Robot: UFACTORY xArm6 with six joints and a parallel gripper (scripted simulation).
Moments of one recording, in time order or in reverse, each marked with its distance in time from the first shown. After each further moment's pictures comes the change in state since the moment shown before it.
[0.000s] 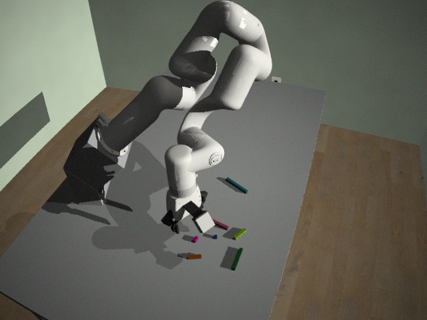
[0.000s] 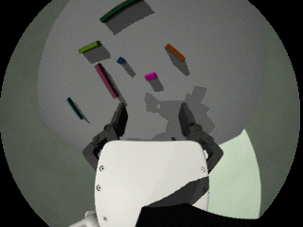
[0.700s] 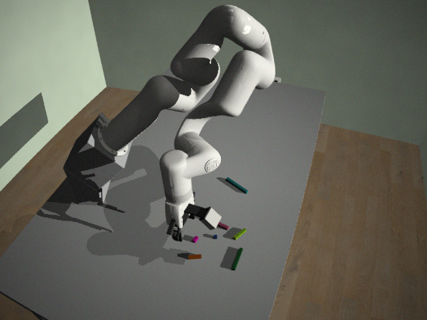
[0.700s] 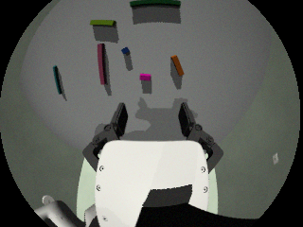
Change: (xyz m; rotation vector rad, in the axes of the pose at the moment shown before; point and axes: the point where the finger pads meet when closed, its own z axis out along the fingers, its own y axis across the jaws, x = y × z) arm 0.010 0.021 0.000 0.004 0.007 -0.444
